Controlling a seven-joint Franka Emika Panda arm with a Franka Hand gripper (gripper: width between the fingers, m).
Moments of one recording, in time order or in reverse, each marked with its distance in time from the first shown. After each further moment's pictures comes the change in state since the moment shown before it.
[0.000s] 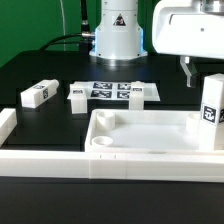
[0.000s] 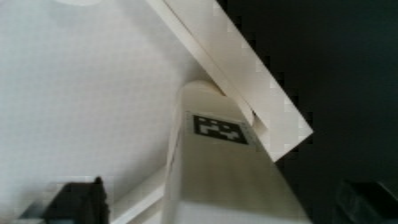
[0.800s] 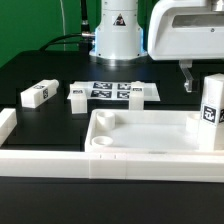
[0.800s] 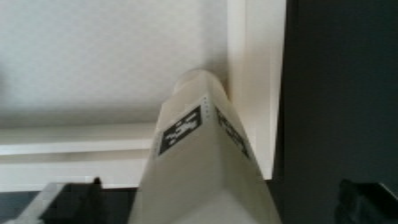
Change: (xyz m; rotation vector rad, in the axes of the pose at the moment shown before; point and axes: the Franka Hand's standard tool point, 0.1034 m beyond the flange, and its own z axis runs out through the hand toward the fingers) arm 0.000 -0.001 0.000 -0.023 0.014 -0.737
